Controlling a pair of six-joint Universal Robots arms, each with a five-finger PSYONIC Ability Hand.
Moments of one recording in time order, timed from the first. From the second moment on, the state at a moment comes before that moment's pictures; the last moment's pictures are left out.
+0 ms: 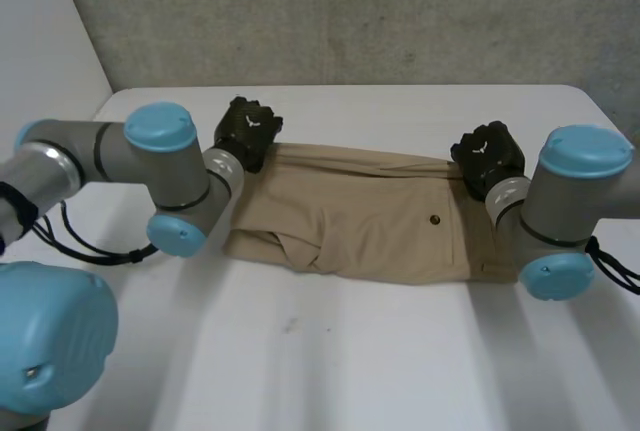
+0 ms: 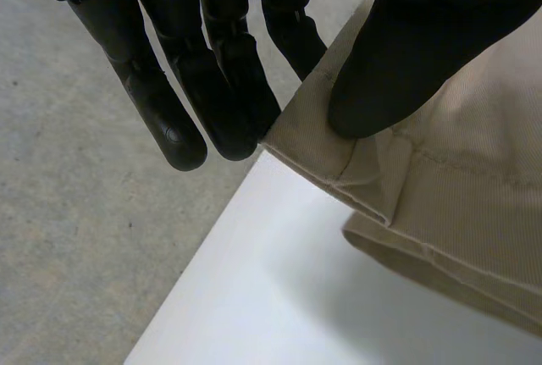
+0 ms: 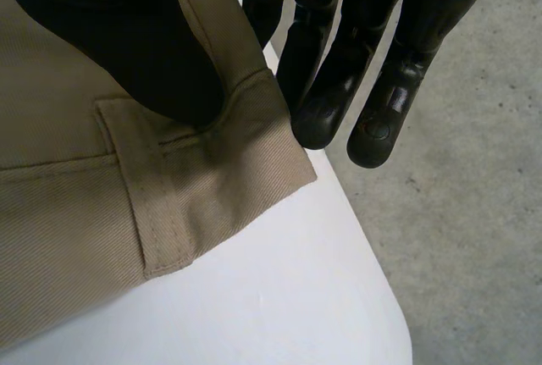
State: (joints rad) left arm 4.27 -2.65 -0.67 3.26 -1.44 3.77; right arm 1.89 -0.80 1.24 -0.31 1.54 2.34; left_hand 1.13 1.20 1.19 1.20 0.98; right_hand 0.96 1.17 1.20 1.19 0.99
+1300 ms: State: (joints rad) left arm 4.19 -2.02 -1.60 3.44 -1.52 3.45; right arm 1.74 -1.09 1.72 -0.23 1.38 2.74; left_hand 0.20 0.20 0.21 0.20 0.05; right_hand 0.53 0.62 0.62 0.62 0.42
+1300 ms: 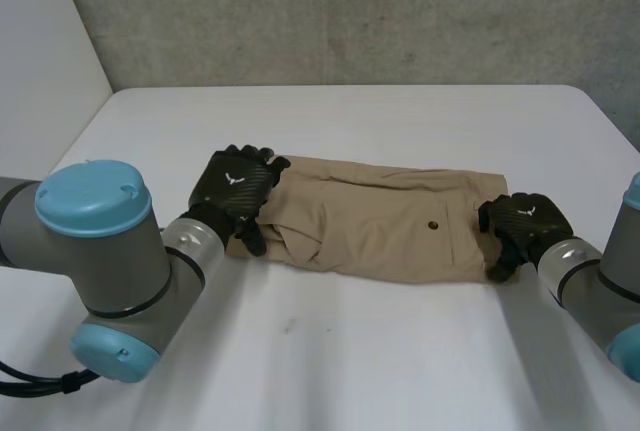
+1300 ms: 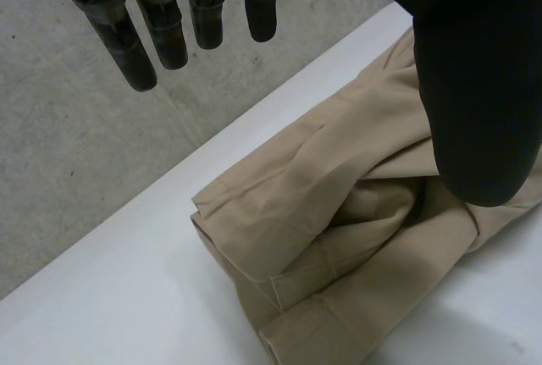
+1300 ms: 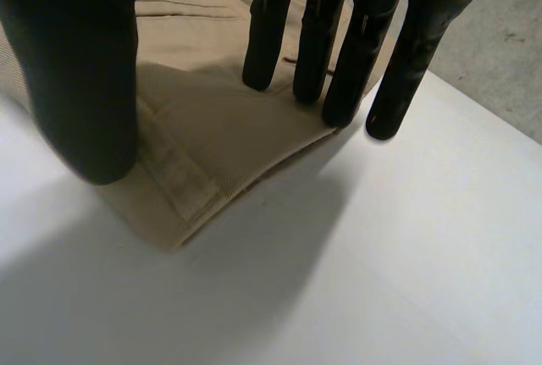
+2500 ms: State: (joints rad) left arm 4.27 -1.87 -1.71 3.44 -1.52 3.45; right arm 2.15 -0.98 1.34 -0.03 1.04 2.28; left_hand 0.20 0.20 0.21 0.20 0.05; right_hand 0.65 0.77 0.80 0.79 0.62
